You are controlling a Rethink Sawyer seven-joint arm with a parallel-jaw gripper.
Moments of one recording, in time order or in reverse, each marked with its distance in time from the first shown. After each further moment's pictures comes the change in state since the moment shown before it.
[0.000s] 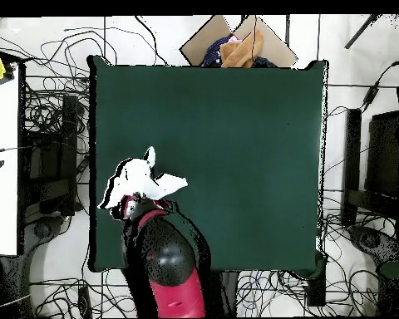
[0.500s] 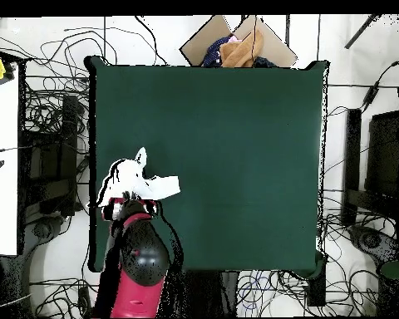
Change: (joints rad) arm 0.429 0.259 -0.234 -0.137 0.642 0.065 -0.466
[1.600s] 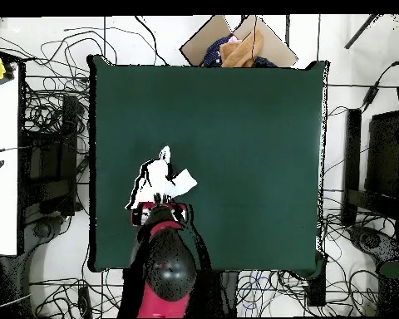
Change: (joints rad) arm 0.017 0.025 -0.208 -0.021 -0.147 0.016 -0.018
